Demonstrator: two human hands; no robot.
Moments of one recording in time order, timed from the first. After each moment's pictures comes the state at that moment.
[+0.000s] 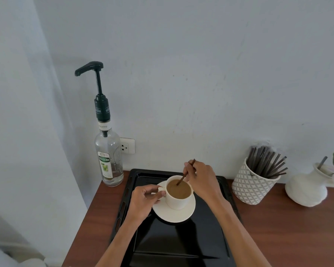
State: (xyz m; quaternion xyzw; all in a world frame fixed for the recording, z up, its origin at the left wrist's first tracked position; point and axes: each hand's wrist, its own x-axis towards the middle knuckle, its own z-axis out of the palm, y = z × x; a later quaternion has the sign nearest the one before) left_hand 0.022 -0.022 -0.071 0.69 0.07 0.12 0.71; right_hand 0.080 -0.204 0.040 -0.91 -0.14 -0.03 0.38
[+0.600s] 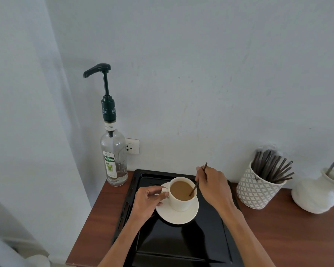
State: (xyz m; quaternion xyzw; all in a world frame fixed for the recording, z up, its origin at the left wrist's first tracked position) left_hand 0.023 -0.022 -0.074 0.70 0.08 0.12 0.70; right_hand 0.077 -0.224 0.033 -0.93 -0.12 -0.07 0.34
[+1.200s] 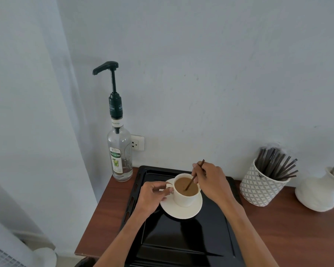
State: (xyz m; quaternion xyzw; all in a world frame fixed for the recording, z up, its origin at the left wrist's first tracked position) left_hand 0.022 -0.021 -0.068 0.70 0.07 0.10 0.70; right_hand 0.069 -0.212 0.044 -0.92 -0.16 -0.03 0.37
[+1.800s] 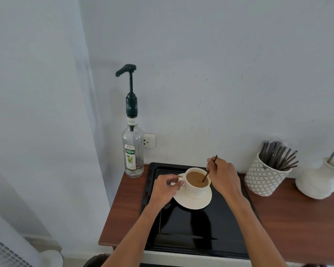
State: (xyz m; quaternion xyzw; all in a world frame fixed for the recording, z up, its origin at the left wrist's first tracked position) left_hand 0.015 -0.014 -0.056 0.76 0.09 0.09 0.64; right_hand 0.043 -0.201 0.045 -0.94 -0.07 -0.11 0.32
